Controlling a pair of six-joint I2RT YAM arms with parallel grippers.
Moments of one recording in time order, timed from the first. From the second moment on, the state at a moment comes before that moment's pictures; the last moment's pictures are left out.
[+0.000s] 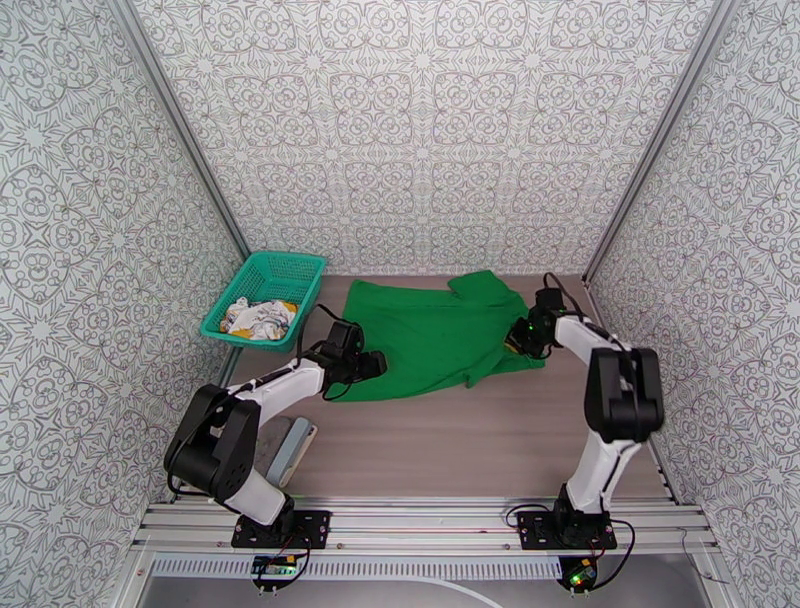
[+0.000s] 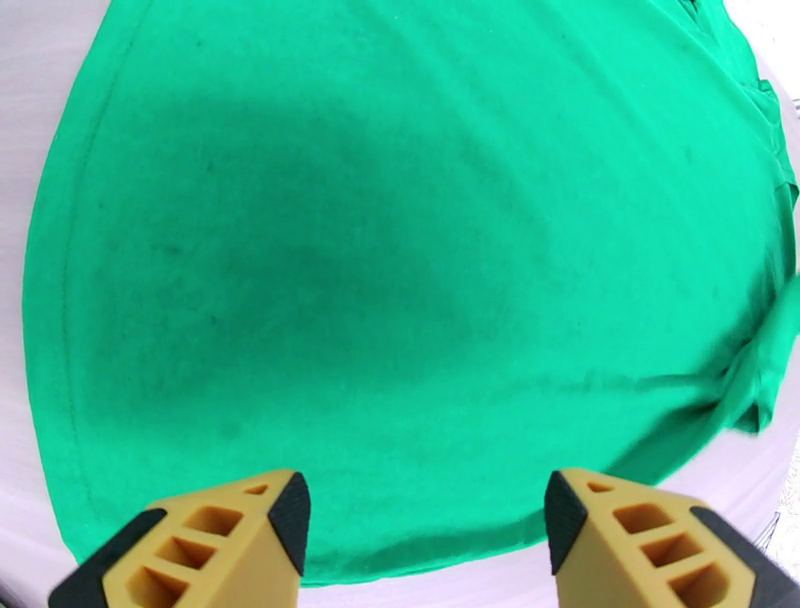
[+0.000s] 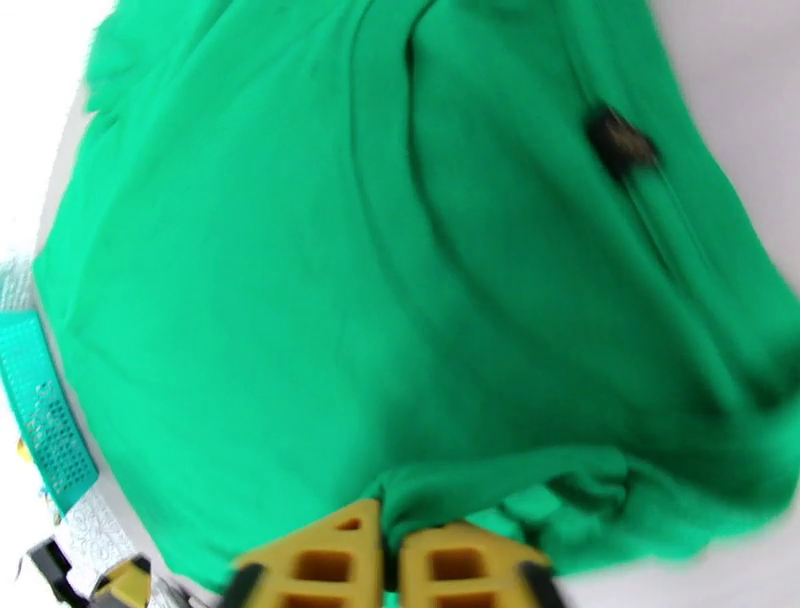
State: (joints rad) left arm -0.38 1.59 0.91 -0.26 0.13 -0.61; right arm -0.01 2.01 1.41 -0.55 -0.36 0.67
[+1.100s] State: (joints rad) left arm -0.36 1.46 0.83 -0.30 0.13 -0.61; right arm 0.00 1.89 1.25 -0.61 -0.27 0.53
